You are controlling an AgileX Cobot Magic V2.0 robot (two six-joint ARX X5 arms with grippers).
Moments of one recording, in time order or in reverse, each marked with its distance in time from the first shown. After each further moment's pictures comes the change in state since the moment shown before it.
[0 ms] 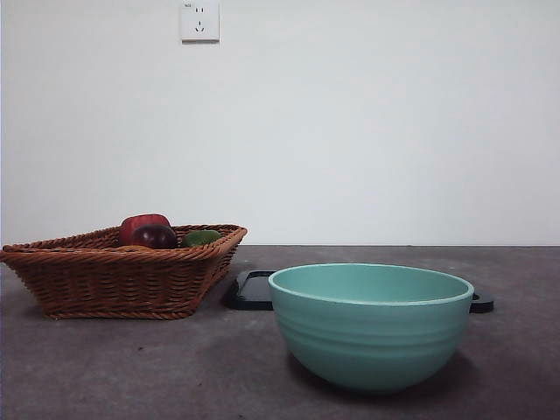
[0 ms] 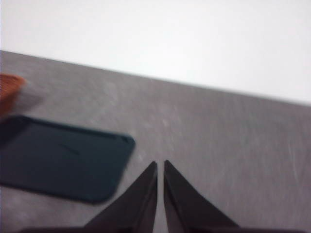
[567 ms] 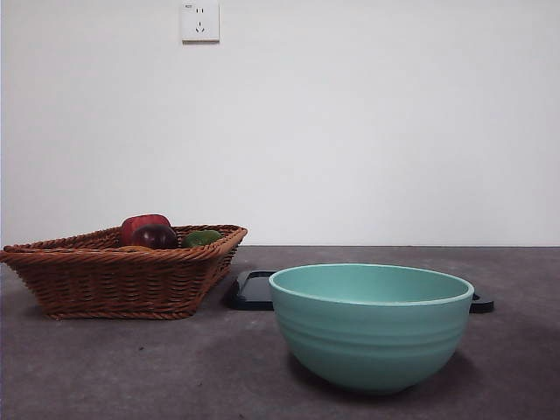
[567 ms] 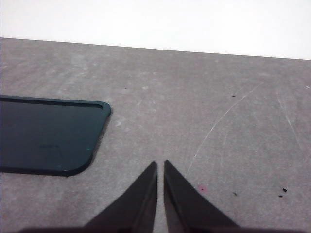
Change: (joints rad) left arm 0.000 0.000 0.000 0.000 0.000 0.000; right arm -0.026 -0.078 -0.230 0.119 0.079 0.071
